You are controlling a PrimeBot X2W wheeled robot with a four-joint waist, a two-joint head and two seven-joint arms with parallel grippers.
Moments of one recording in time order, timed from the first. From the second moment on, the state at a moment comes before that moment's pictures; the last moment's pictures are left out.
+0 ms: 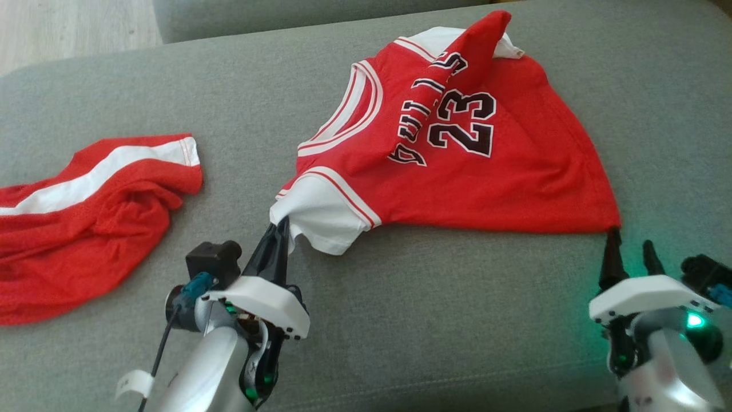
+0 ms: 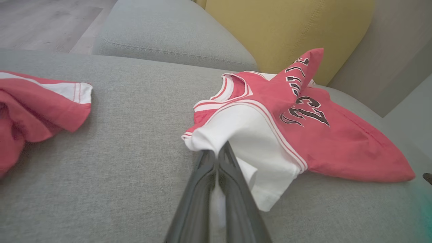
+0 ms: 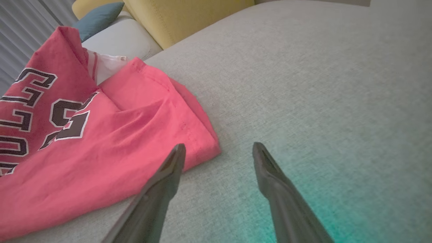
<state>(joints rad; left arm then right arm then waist) -0.27 0.06 -0.44 0.45 -0.44 0.06 -0.25 -0.34 -0.05 -0.25 0.81 0.29 0.13 -0.19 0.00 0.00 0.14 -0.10</state>
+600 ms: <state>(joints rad) -0.27 0.05 -0.42 0.45 -0.41 0.03 -0.25 -0.53 -0.05 -0.28 1.09 0.30 0.13 -0.26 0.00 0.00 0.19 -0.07</state>
